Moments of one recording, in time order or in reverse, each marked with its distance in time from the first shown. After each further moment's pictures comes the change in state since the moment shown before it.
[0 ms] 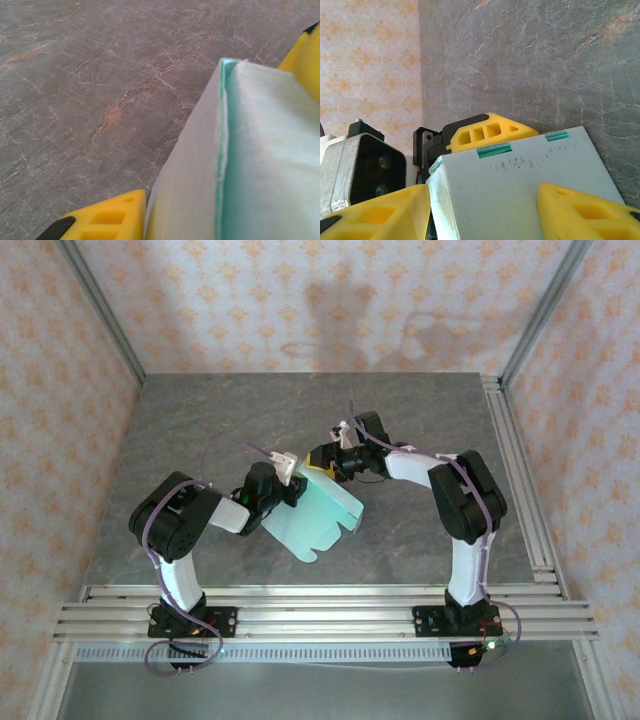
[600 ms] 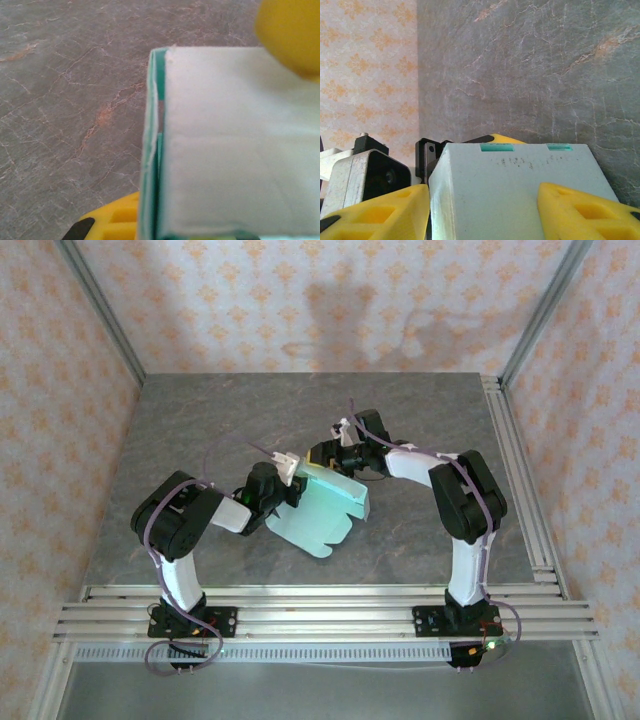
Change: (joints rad) left arm -0.006 0.010 0.008 -0.003 0.001 0.003; right arm -0.002 0.000 0.023 -0.024 0.037 -0.019
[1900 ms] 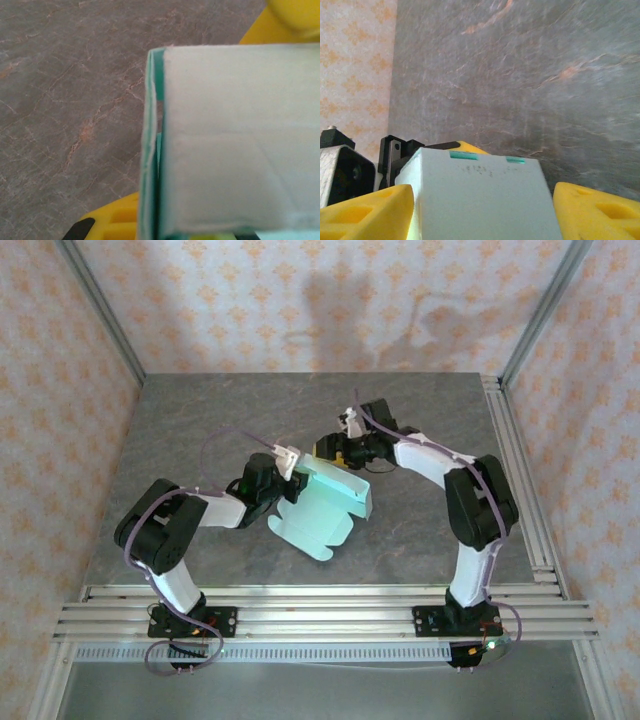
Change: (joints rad) left arm 0.015 -0.115 0.048 -0.199 0.091 0.020; right arm -0.018 -0.055 0.093 -0.251 0.095 -0.215
